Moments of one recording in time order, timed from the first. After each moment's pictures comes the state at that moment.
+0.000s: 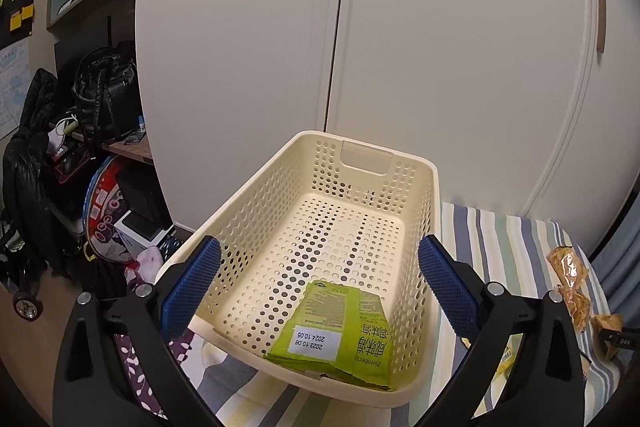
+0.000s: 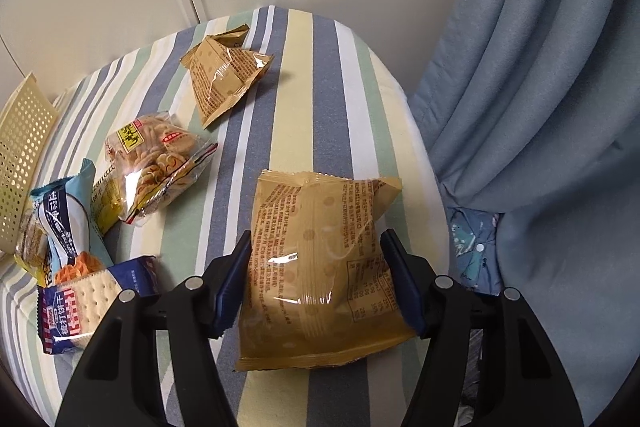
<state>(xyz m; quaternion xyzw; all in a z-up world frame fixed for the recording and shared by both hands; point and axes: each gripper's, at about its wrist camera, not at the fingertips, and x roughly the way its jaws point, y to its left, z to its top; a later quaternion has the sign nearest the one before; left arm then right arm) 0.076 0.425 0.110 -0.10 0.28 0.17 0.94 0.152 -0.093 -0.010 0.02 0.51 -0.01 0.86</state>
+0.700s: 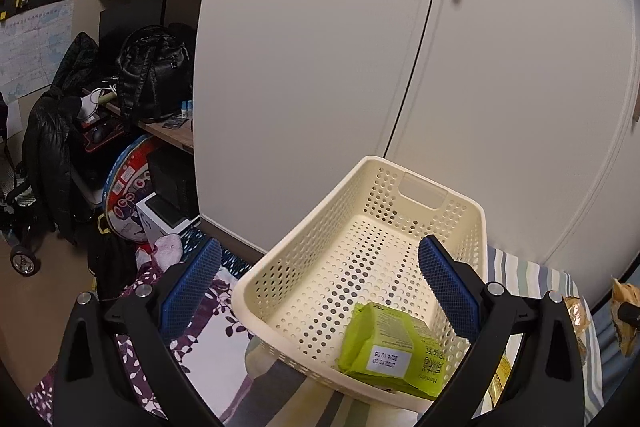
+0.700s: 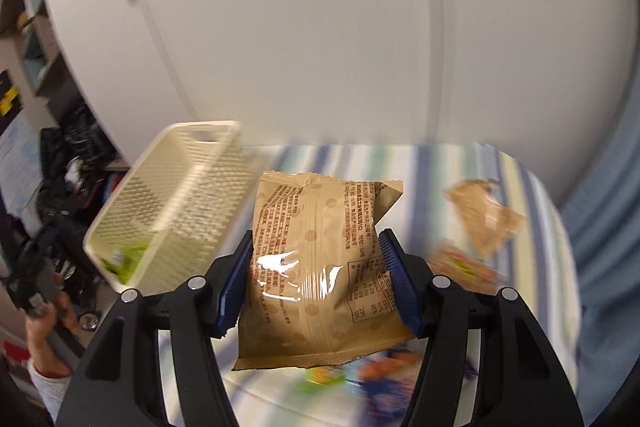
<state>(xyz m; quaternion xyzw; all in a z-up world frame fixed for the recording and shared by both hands) 0.046 0.479 0.118 -0.16 0.25 0.24 0.92 0.138 0.128 0.122 0.02 0.39 0.19 0.90</state>
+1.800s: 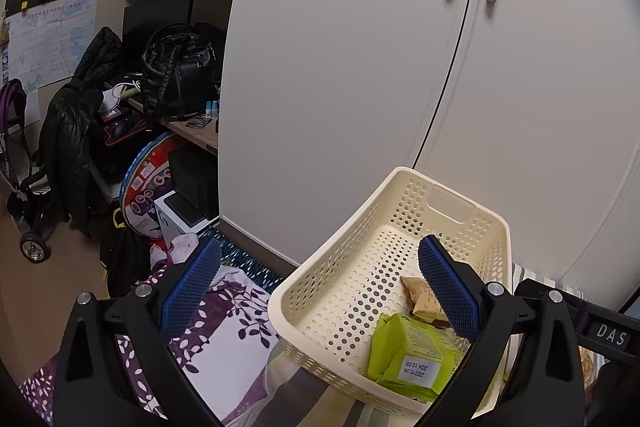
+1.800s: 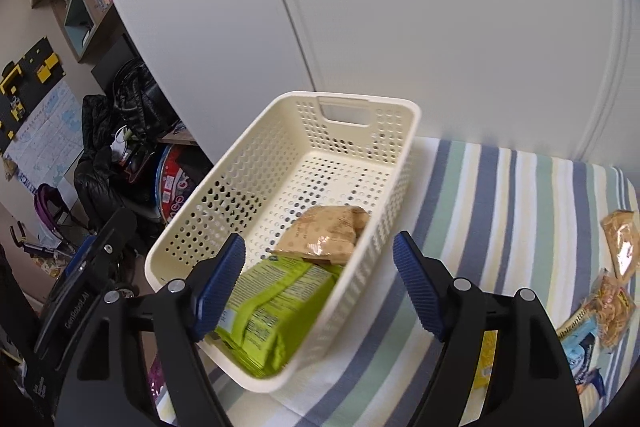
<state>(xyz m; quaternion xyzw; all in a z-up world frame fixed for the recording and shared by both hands) 0.037 0.493 0.116 -0.17 0.24 0.27 0.92 0.160 0.298 0.091 0.02 0.42 0.27 0.87</state>
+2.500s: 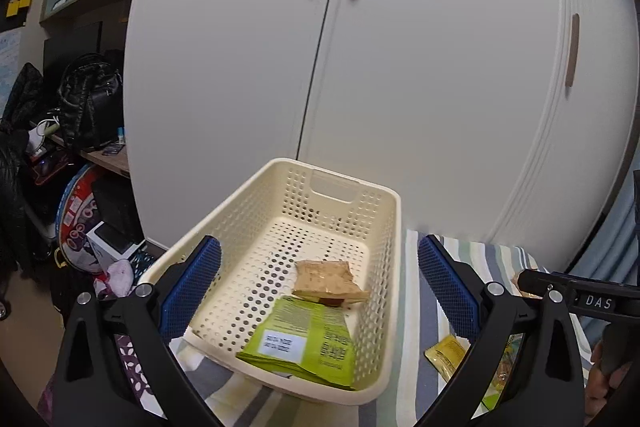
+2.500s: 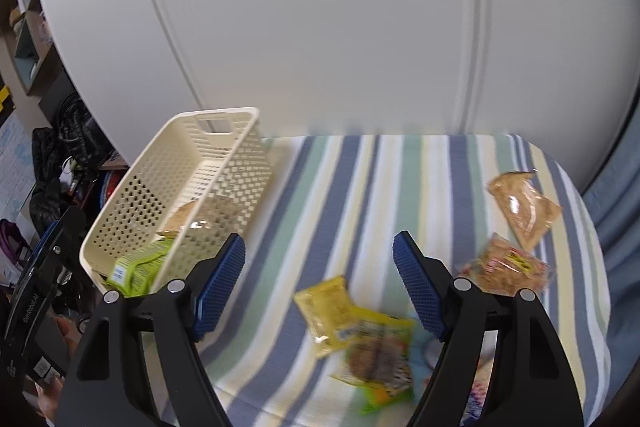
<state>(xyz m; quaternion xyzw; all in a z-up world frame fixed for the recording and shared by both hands) 0.051 0.412 0.122 -0.13 0.22 0.12 0.96 0.150 0.162 0.094 0.03 0.41 0.15 0.90</state>
